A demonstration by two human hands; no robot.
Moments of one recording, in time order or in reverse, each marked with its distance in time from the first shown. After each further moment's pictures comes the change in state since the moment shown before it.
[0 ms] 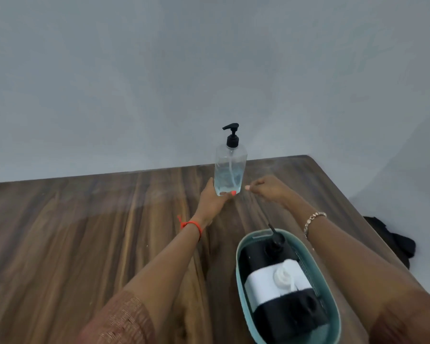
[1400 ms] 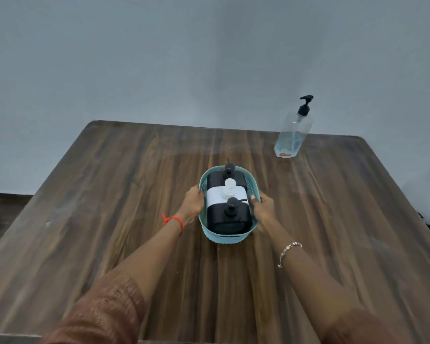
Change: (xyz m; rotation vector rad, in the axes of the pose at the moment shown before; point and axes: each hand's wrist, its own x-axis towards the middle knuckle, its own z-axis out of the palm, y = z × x) left_hand -0.229 -0.033 -0.199 0.168 0.177 -0.245; right_hand -0.171 -0.023 0.232 0.565 0.171 0.125
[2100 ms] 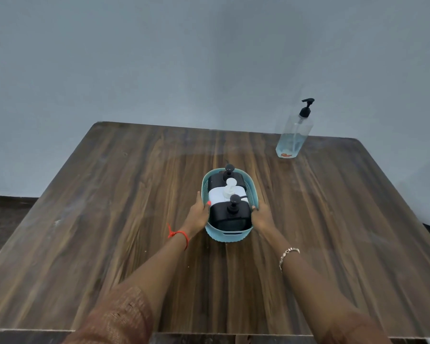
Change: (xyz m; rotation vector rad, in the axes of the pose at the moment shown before) left_hand -0.038 -0.032 -0.013 -0.005 -0.146 -0.002; right_hand -0.031 0.020 0.011 -0.362 -0.092 -0.126
